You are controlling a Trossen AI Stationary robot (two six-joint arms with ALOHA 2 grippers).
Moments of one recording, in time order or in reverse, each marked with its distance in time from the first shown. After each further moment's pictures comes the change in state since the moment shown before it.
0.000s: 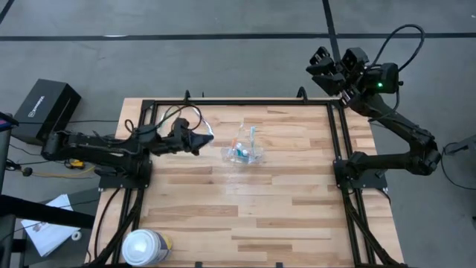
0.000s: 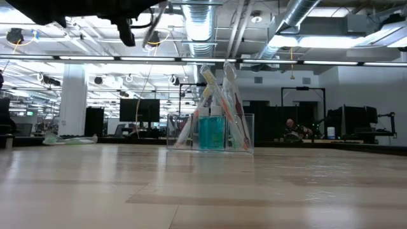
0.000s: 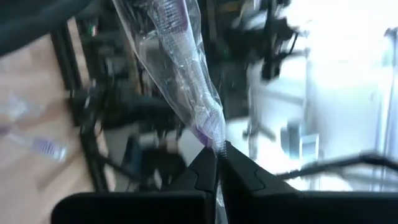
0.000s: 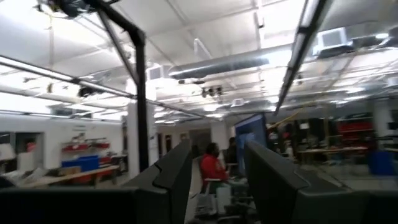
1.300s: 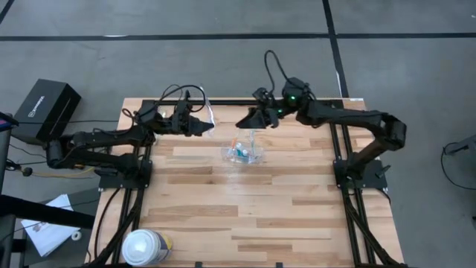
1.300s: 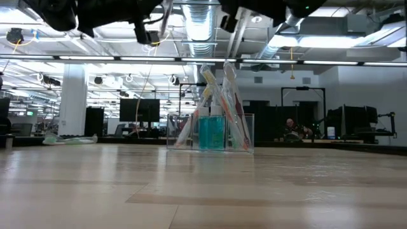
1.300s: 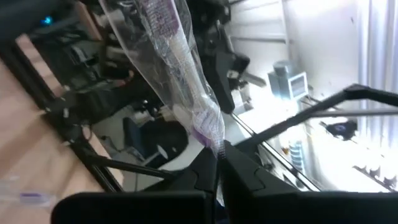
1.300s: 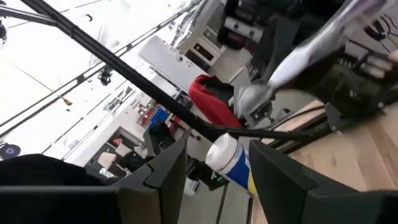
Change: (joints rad) left arm 0.324 0.109 0.097 0.110 0.534 0.132; right arm 0.388 0.430 0.050 -0.355 0.048 0.192
